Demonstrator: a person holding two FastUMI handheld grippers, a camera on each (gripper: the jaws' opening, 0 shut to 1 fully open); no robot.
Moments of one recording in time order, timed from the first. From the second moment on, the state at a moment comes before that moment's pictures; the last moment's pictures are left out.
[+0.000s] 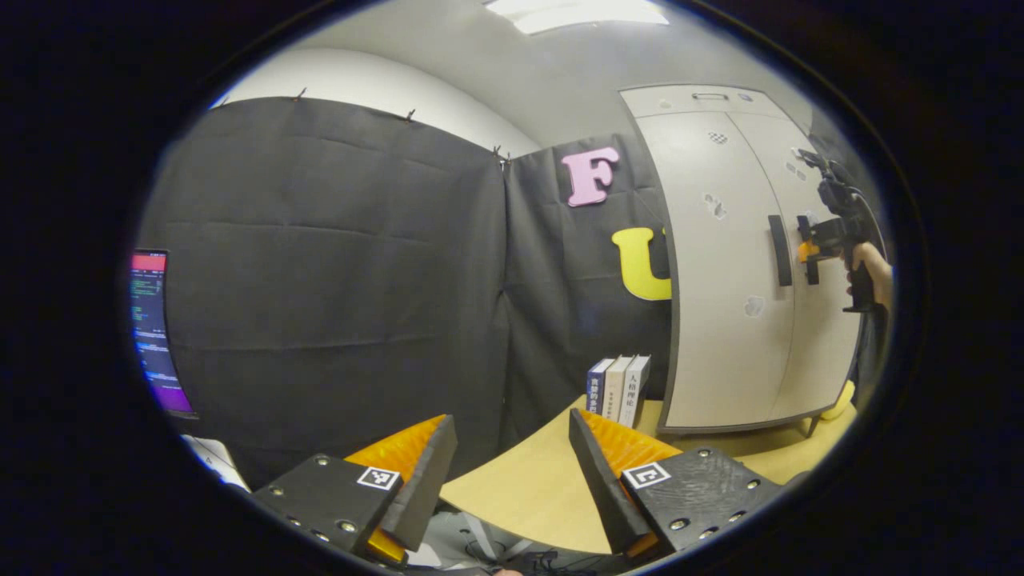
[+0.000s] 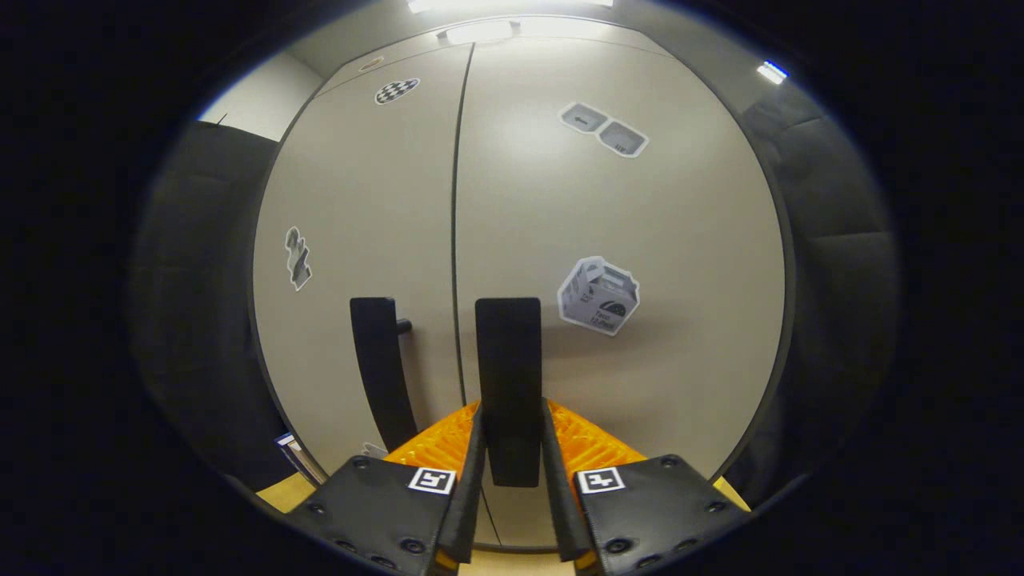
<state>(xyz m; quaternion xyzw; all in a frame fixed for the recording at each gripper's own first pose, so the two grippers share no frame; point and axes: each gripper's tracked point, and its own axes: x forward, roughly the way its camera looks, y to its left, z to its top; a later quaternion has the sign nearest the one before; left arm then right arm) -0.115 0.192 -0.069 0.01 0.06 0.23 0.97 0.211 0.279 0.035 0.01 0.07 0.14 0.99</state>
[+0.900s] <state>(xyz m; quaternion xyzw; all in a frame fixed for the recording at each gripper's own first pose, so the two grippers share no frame) -0.086 0.164 -0.056 0.01 0.05 0.16 0.99 0.163 0.259 0.037 0.02 0.12 0.19 0.97</state>
